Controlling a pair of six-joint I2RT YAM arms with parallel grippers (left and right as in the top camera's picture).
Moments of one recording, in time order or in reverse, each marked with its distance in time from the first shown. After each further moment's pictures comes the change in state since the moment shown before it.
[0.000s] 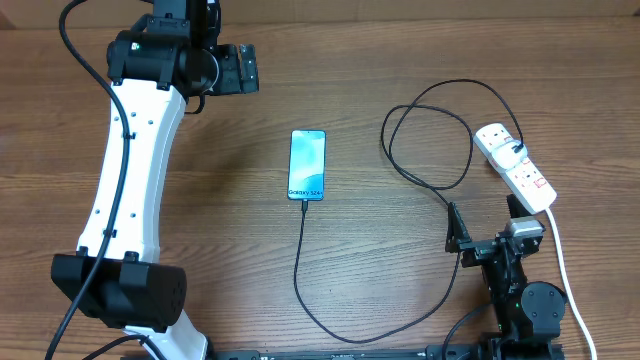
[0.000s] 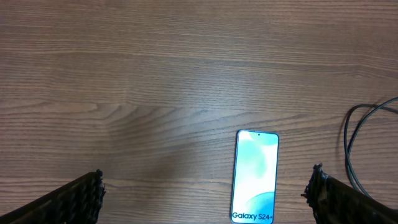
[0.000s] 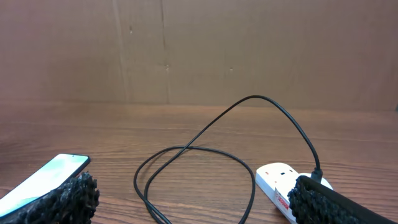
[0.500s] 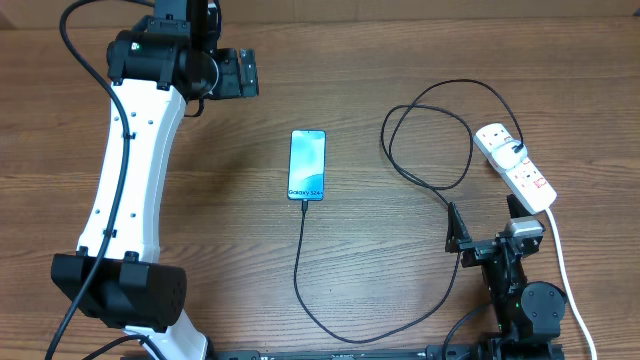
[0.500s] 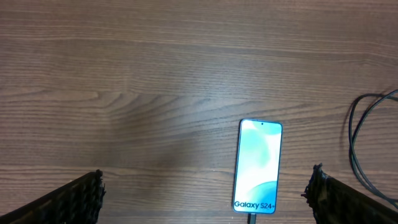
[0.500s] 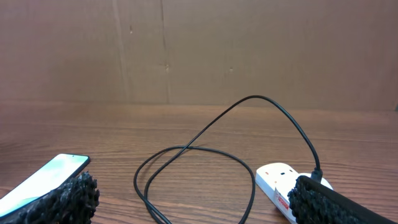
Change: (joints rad) left arm 0.000 0.000 0.000 -0.041 0.000 0.000; right arm 0.000 0.000 0.000 0.000 0.000 0.000
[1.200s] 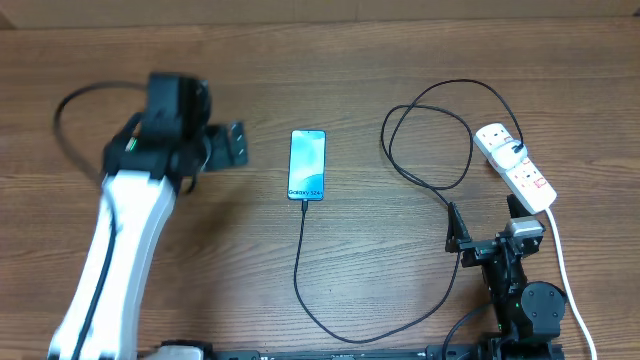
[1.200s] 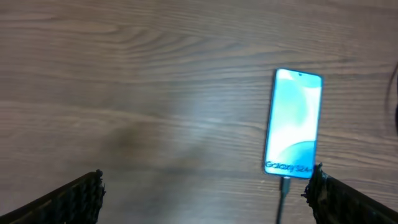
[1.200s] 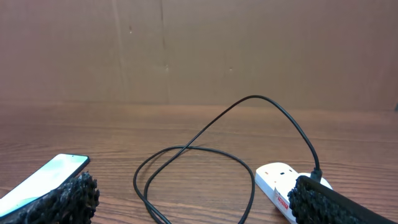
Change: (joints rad) left arm 0.061 -0.462 -0.744 0.317 -0.008 0.000; right arm 0.000 0.000 0.000 -0.001 0.002 0.001
